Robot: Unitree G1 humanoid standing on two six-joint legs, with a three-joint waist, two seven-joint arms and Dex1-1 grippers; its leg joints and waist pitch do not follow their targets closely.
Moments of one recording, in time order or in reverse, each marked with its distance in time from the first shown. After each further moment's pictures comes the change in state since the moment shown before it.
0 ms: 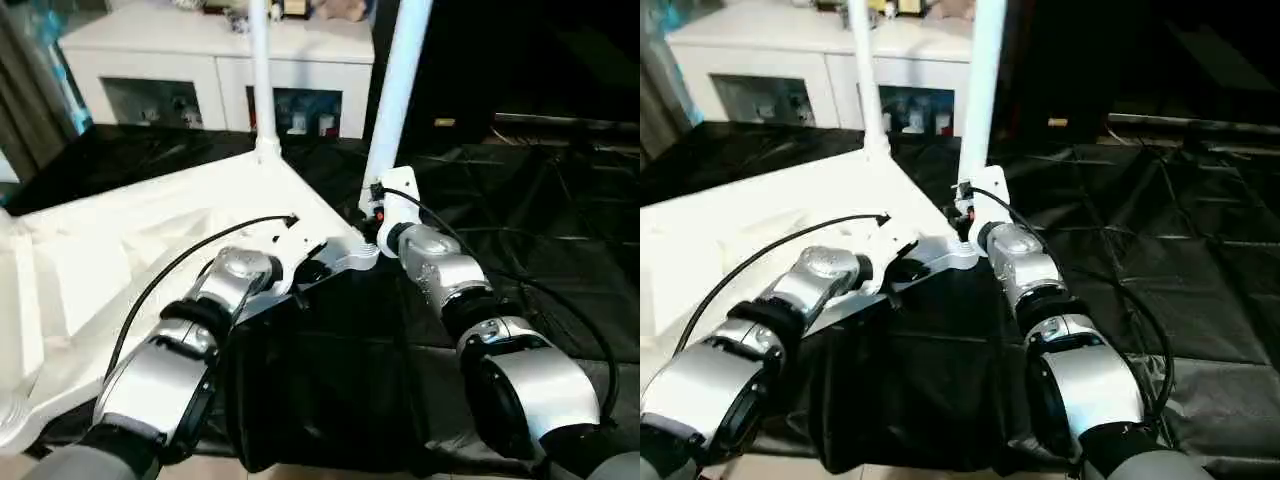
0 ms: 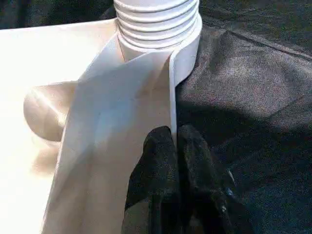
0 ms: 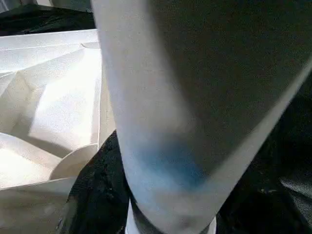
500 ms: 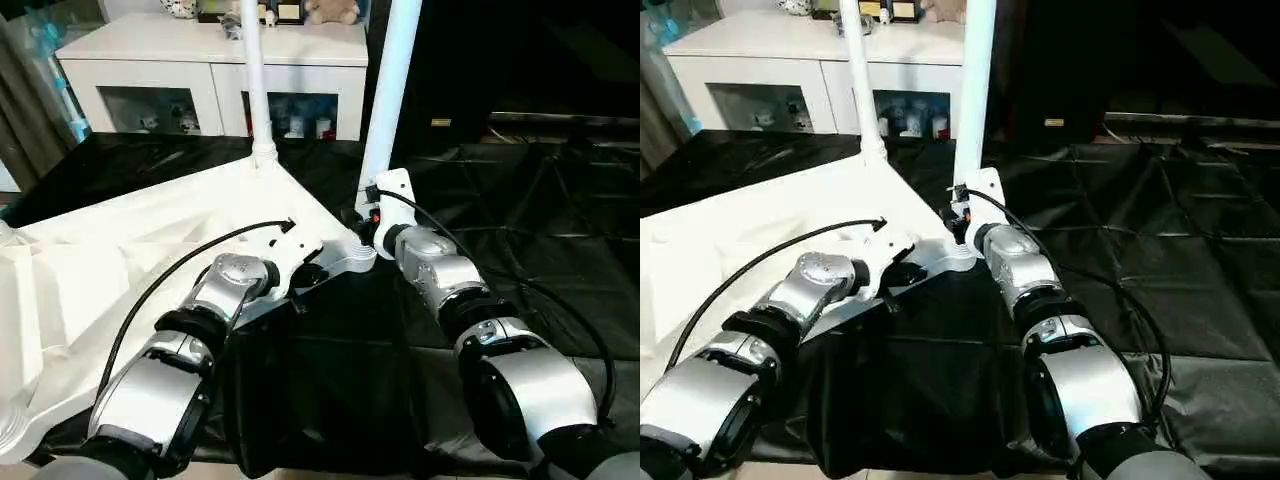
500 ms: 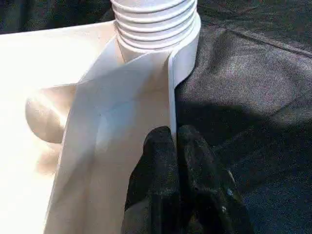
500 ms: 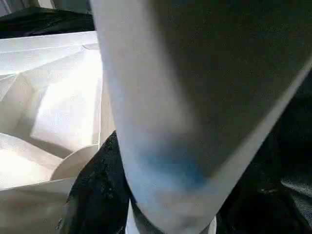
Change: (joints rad) left arm 0.043 0.009 0.000 -0.063 0.001 -0.002 0.000; right arm 0.021 -0.015 -0.001 -0.028 0.005 0.000 0.022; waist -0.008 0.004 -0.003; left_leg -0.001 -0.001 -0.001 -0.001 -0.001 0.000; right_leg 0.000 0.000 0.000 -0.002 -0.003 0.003
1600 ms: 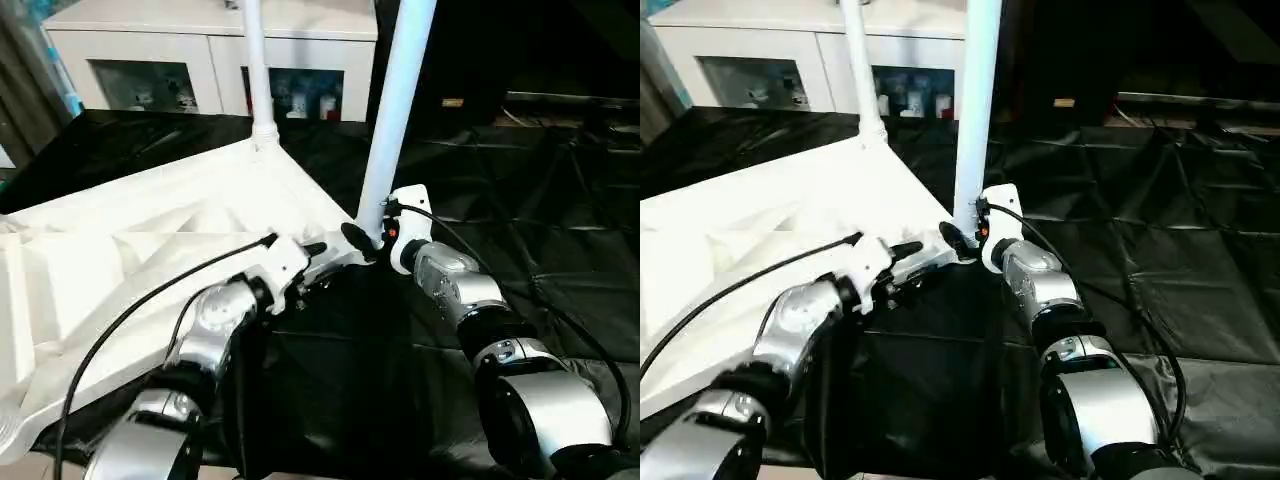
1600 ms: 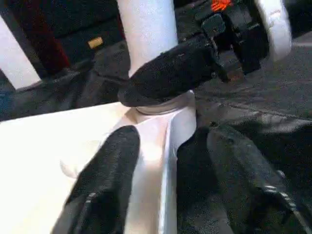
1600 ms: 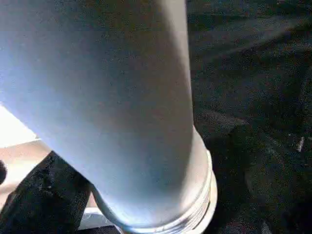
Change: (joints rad) left arm 0.283 -0.026 0.118 -0.175 -0.062 -0.563 0.060; right arm 0.081 -0.041 -0.032 -0.056 0.049 0.003 0.126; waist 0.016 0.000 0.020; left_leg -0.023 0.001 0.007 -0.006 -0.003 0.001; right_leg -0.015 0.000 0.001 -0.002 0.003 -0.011
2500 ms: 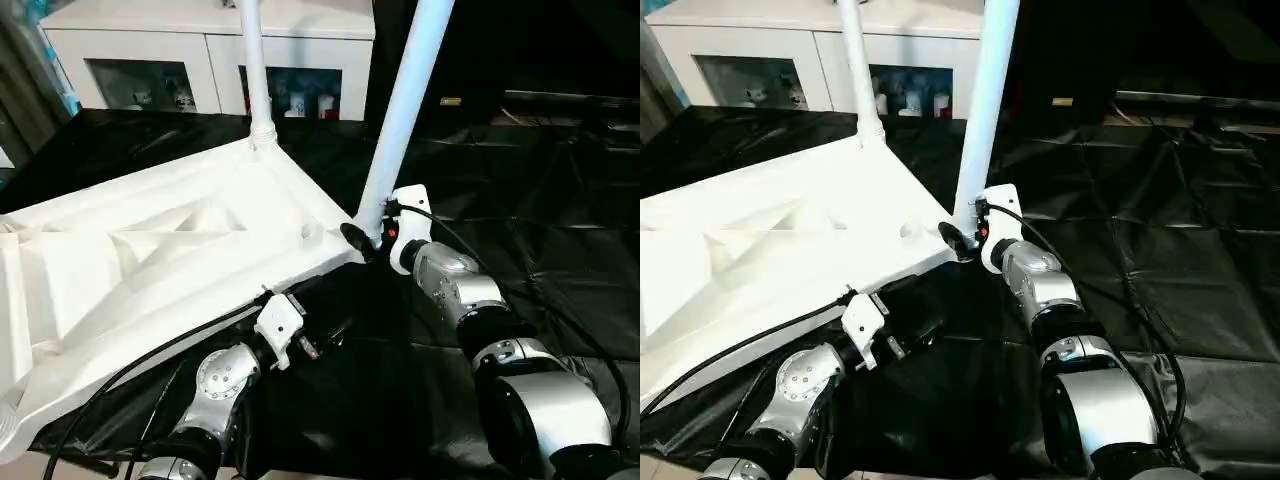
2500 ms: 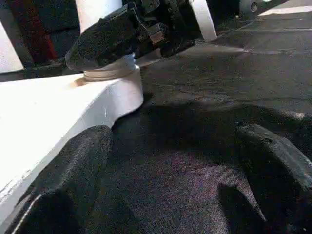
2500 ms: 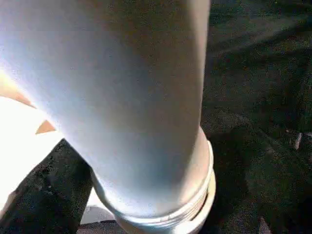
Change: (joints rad) left arm 0.190 -0.067 0.011 0.011 -0.019 -0.175 0.003; right arm 0.000 0.001 0.000 0.001 0.002 0.000 0.001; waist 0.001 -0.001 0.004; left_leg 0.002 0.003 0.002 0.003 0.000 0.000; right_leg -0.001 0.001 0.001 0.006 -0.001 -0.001
